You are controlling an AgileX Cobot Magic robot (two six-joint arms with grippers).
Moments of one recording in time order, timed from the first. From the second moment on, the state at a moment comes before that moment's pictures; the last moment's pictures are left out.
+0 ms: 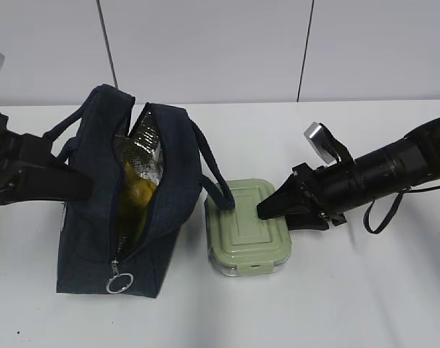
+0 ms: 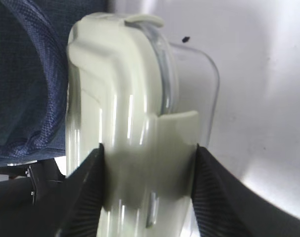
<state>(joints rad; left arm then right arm) -0.17 1.26 -0.75 -0.94 0.79 0.69 -0.01 2.17 -1.17 1.30 1.09 -1.10</state>
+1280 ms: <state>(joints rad) -0.17 1.26 -0.75 -0.94 0.79 0.69 -0.17 2.15 -1.25 1.34 1.12 -1.07</state>
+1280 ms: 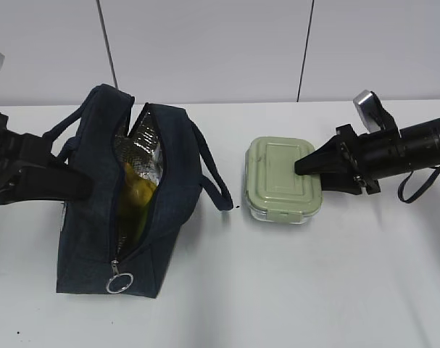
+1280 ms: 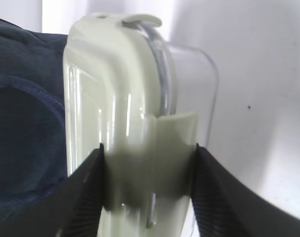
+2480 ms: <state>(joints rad) -0.17 1.26 -0.75 -0.94 0.77 0.69 0.18 1.96 -1.51 1.42 1.17 -0.94</state>
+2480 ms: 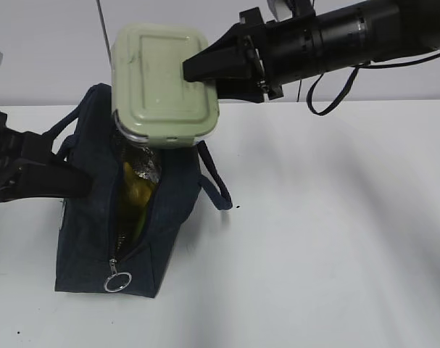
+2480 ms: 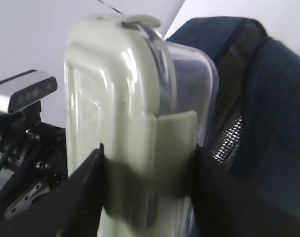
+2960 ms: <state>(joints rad) -0.17 1.26 -0.75 -0.95 0.76 0.69 0.25 1.96 -1.51 1.12 1.02 -0.82</state>
